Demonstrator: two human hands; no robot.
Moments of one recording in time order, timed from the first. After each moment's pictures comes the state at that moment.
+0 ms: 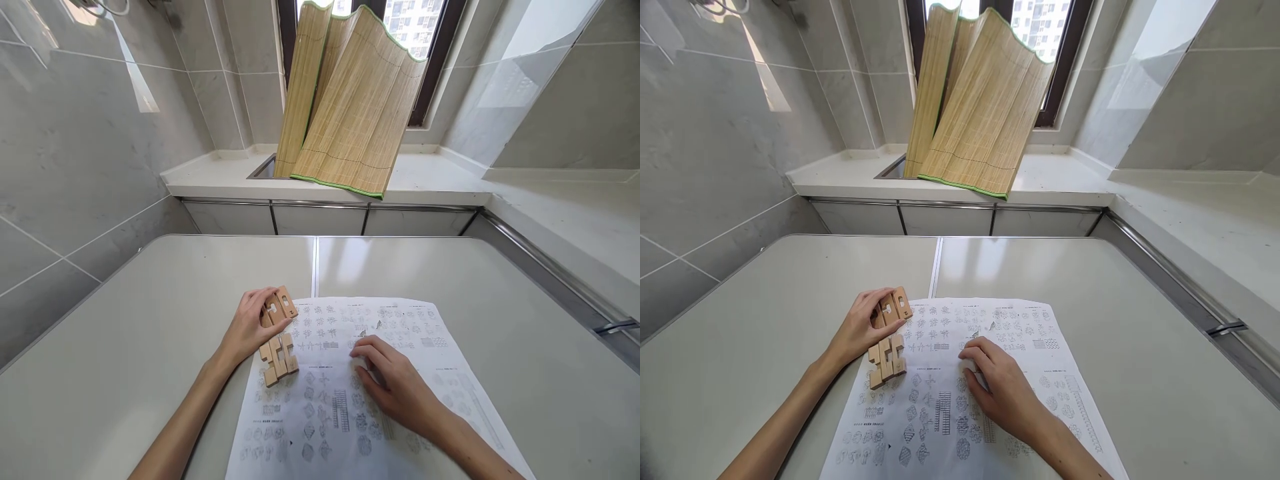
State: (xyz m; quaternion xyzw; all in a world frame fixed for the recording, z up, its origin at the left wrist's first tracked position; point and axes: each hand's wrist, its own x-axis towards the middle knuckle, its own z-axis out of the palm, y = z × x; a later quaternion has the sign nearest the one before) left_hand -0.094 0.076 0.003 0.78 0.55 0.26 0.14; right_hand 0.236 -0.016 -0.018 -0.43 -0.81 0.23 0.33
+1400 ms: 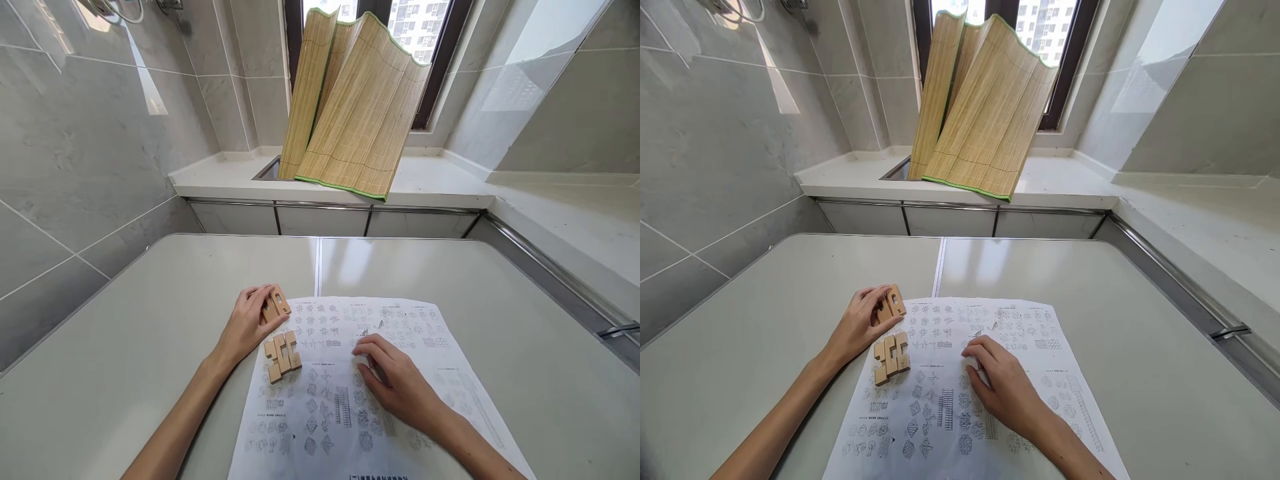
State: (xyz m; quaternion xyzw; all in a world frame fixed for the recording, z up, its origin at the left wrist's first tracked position) left_hand -0.106 0.072 0.003 0.79 0.57 0.24 0.07; right_hand 0.237 -0.018 -0.019 -0.44 -0.80 0.26 0.31
